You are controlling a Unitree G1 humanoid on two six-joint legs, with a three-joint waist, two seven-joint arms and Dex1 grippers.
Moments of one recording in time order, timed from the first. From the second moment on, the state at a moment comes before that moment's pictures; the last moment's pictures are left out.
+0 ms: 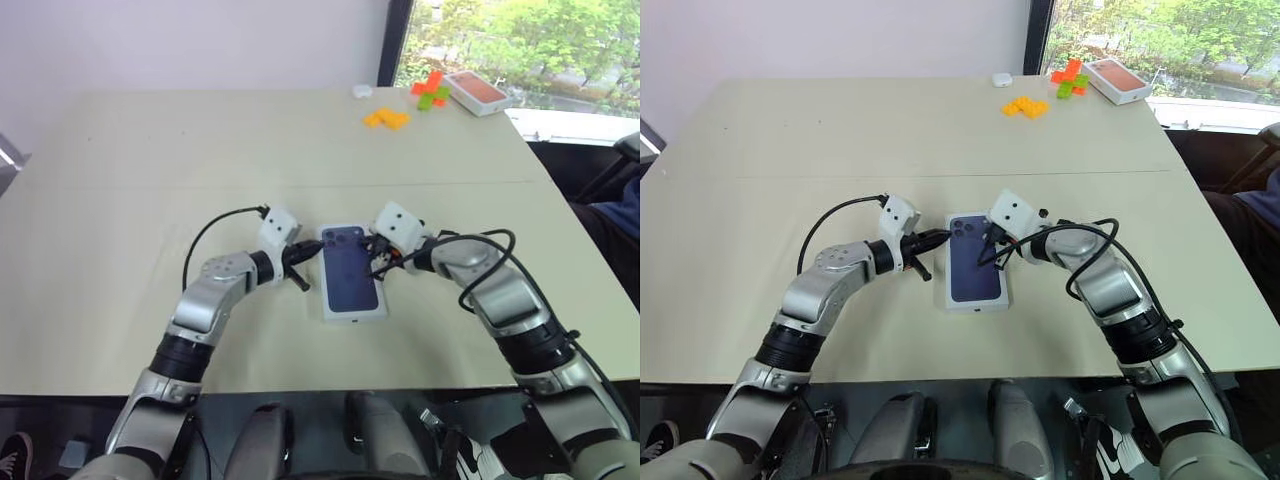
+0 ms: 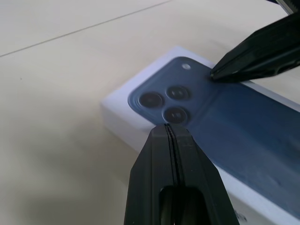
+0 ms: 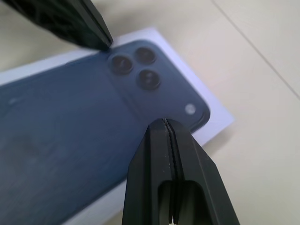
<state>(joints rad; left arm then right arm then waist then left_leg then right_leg) -0.46 0.31 -0.18 0.02 -0.26 0.52 -0.65 -0.55 -0.58 0.29 -0.12 0.05 0.63 0.75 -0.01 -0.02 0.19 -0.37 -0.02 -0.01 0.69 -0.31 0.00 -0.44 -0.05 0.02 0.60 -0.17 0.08</state>
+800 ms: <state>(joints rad) -0.32 0.50 -0.01 -0.15 -0.49 0.62 -0.89 -0.42 -0.68 0.13 -0.31 0.32 0.79 0.94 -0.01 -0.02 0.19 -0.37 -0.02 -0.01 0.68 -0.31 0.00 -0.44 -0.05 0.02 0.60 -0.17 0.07</state>
